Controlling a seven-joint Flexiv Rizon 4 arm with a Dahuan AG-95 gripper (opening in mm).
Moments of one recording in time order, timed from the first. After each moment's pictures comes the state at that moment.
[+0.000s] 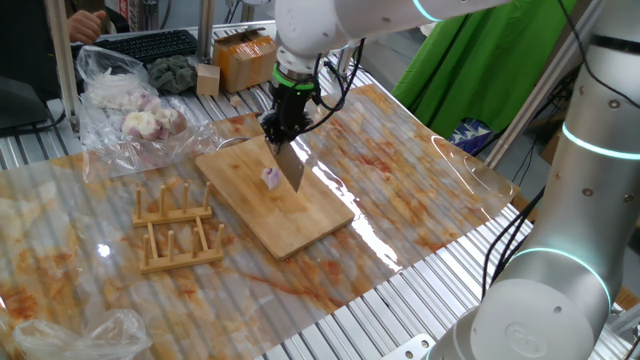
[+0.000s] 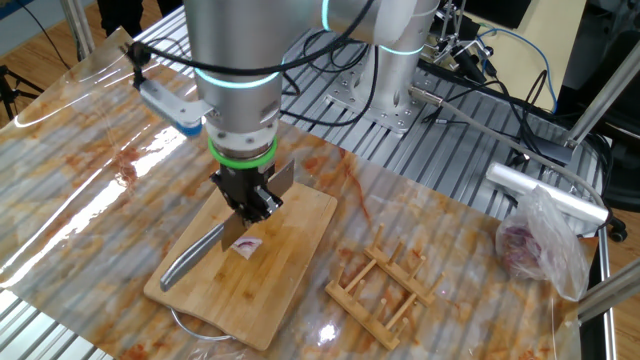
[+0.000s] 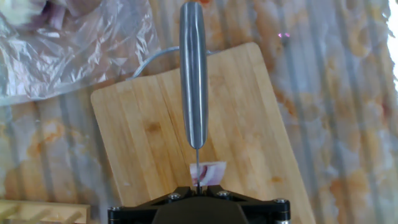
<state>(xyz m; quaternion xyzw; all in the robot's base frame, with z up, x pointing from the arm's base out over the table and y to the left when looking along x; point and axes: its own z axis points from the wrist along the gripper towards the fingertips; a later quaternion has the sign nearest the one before) 0.589 -0.013 0.108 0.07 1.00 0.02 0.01</state>
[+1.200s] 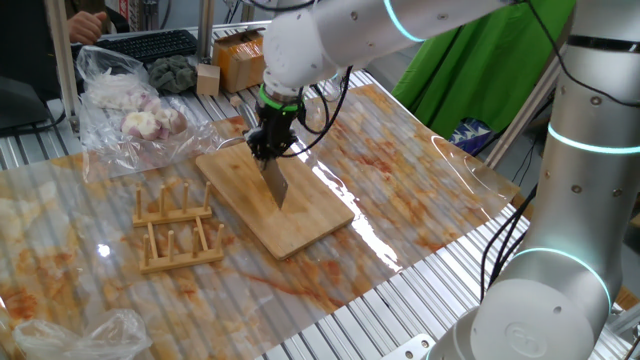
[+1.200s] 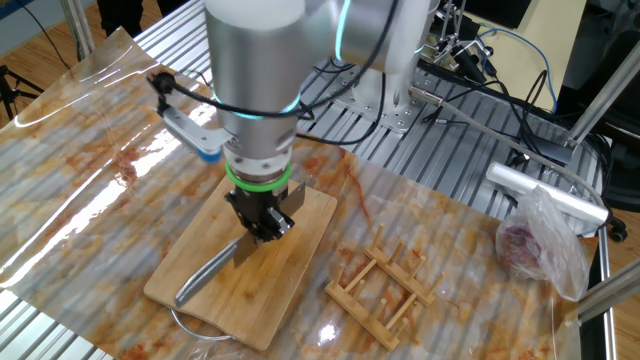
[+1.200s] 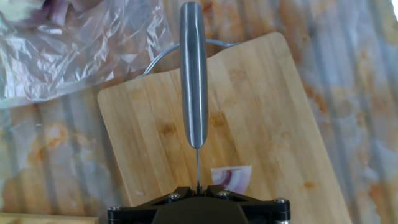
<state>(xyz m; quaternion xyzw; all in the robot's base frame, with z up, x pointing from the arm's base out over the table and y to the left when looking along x) 0.591 0.013 0.063 0.08 1.00 0.02 0.02</state>
